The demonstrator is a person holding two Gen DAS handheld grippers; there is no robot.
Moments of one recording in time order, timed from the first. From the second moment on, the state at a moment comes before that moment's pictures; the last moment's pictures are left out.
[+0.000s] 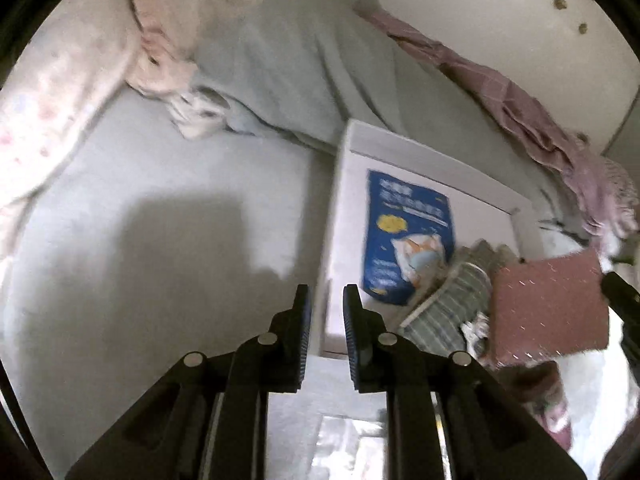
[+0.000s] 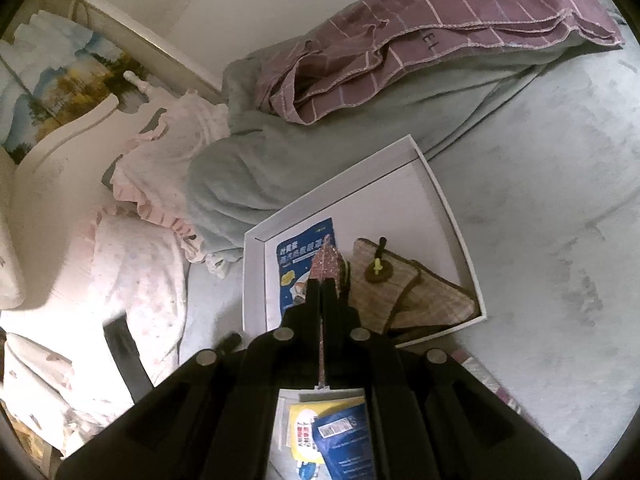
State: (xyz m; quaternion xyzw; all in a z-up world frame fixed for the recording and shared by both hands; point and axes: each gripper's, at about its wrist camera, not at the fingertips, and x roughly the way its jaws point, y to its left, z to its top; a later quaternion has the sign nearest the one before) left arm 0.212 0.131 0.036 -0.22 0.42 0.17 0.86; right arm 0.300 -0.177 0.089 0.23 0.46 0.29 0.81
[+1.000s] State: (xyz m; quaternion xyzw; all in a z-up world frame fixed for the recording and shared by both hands) left arm 0.197 0.160 0.026 -0.25 0.42 0.10 0.87; right arm 0.329 -0.056 0.076 0.22 0.48 0.35 0.78
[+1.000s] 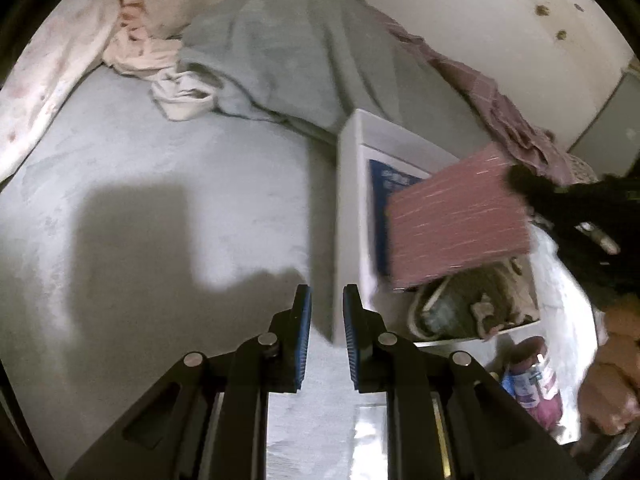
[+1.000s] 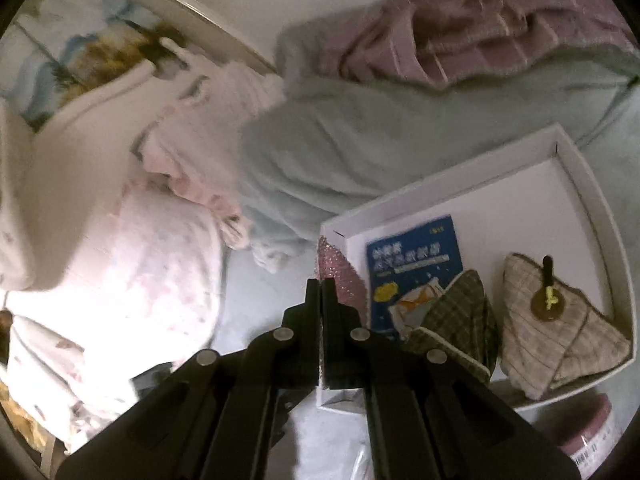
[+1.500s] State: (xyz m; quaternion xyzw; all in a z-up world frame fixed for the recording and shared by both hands) left arm 0.229 0.126 0.058 -0.21 0.42 0.06 0.88; right arm 0.334 -0.103 0.065 0.16 0.46 0.26 0.83
